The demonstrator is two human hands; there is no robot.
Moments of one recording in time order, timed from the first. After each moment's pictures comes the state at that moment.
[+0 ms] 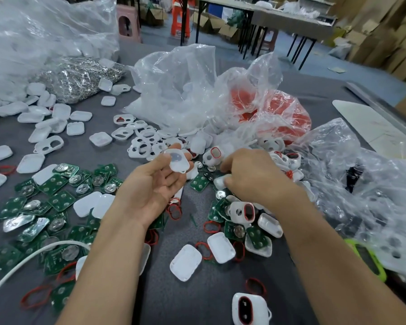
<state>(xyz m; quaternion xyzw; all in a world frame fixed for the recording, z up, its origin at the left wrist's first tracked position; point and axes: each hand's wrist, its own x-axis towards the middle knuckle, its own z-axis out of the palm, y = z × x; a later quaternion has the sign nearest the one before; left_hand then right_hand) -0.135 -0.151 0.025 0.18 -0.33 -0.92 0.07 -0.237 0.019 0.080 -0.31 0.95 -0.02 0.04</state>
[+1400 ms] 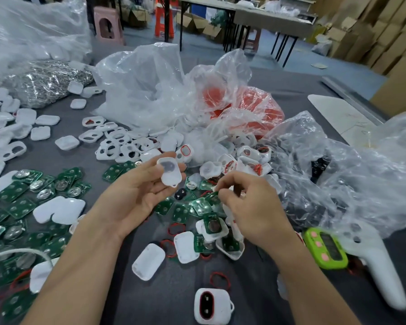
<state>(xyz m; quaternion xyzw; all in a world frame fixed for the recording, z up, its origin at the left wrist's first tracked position) -0.141 -0.121 0.020 0.11 -0.41 -0.91 0.02 -0.193 0.104 0.057 -0.20 0.88 -0.44 0.05</state>
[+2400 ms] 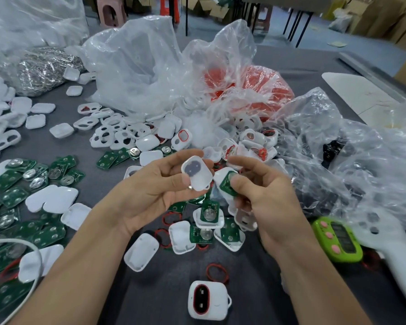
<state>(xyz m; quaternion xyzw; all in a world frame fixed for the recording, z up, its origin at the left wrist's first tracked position) -0.145 -0.085 0.025 0.03 -0.46 -0.89 -0.07 -0.193 0.116 0.038 -0.06 0.65 -0.74 0.16</state>
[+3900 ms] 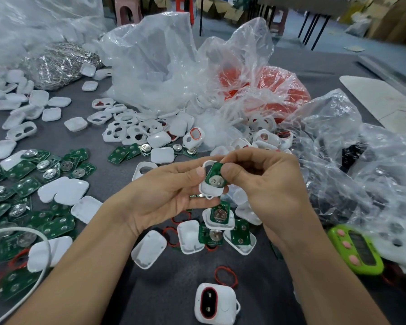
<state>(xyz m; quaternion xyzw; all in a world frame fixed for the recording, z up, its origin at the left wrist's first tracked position) -0.147 -0.088 0.014 0.01 -0.45 -0.88 -0.15 -0.202 0.095 0.054 -0.21 0.73 -0.65 0.08</state>
